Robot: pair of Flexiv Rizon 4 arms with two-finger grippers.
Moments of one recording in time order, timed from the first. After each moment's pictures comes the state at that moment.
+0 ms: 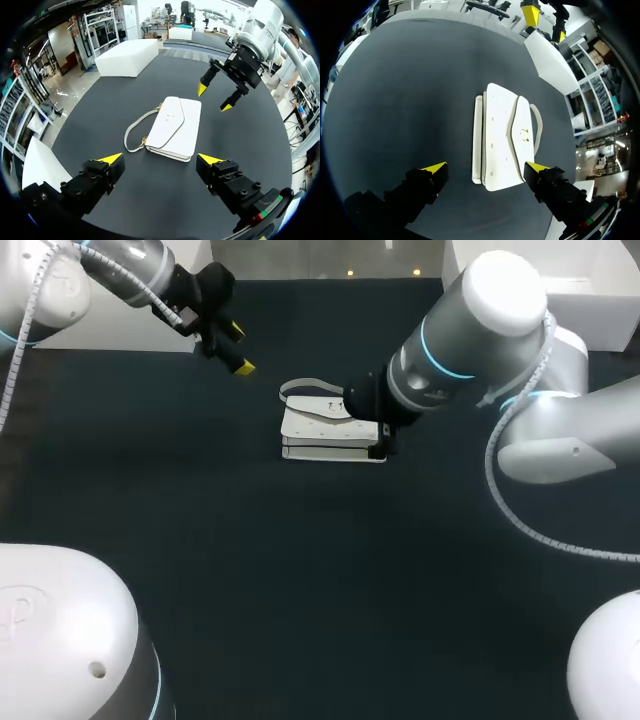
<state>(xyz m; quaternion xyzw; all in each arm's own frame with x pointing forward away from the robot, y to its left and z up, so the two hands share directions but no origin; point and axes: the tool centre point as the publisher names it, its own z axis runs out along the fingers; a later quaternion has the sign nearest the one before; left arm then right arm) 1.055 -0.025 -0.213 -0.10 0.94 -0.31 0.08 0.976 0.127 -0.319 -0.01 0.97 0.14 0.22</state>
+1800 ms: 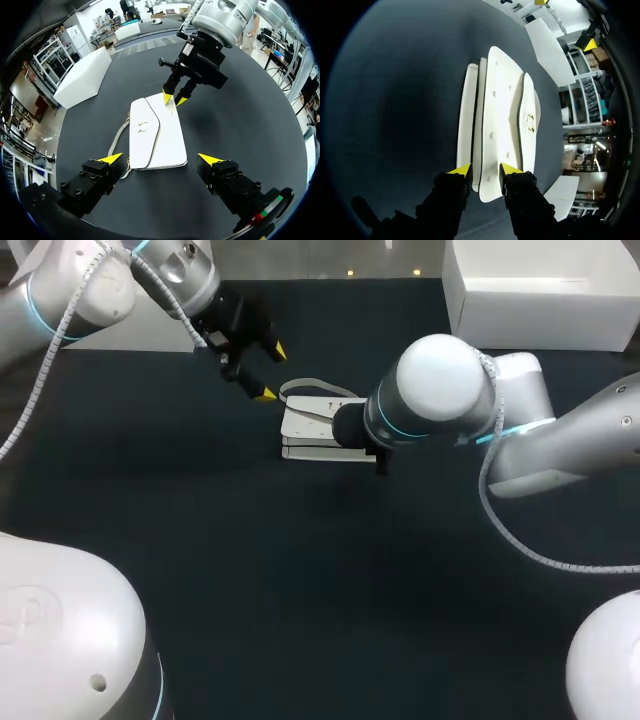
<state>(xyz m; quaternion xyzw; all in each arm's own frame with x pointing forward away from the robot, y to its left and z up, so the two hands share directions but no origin) 1.039 -0.077 -0.249 0.11 0.95 -0.27 0.08 1.008 0.121 -0.366 -0.02 0.95 0.05 0.31</state>
